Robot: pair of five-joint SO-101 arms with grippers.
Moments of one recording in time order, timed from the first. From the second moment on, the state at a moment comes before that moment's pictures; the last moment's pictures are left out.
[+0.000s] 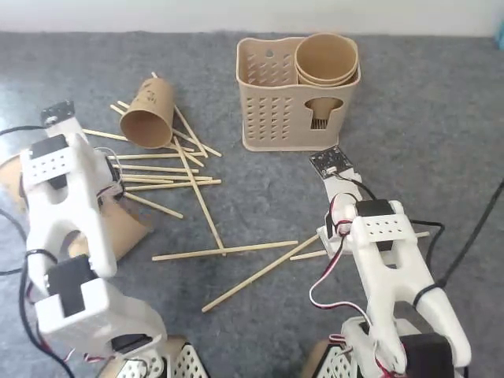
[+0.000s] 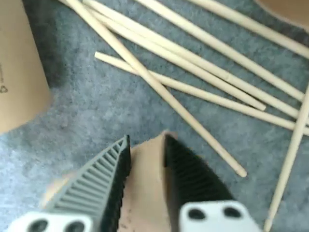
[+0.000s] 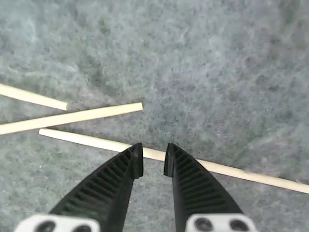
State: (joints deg) left arm -29.8 5.8 16.3 75.7 8.1; right arm -9.9 -23.5 55.1 56.6 17.5
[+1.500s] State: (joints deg) left arm 8.1 5.9 -54.6 98.5 23.2; right arm -7.1 -23.1 57.8 51.5 17.6
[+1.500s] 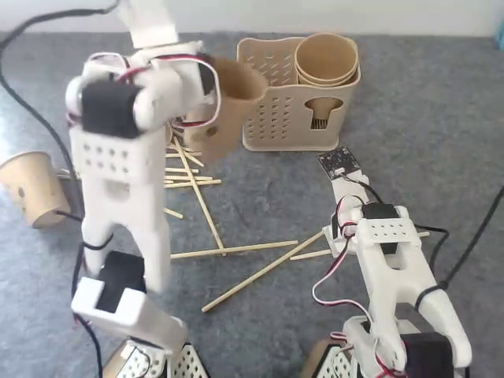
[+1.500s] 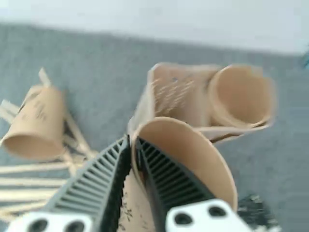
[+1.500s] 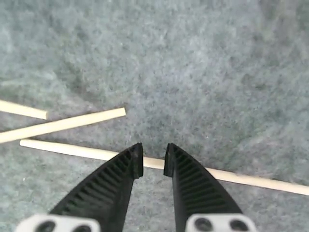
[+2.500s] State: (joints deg) left arm 21.4 19.0 -42.9 39.3 29.1; right arm -7.1 -23.1 57.8 51.4 18.0
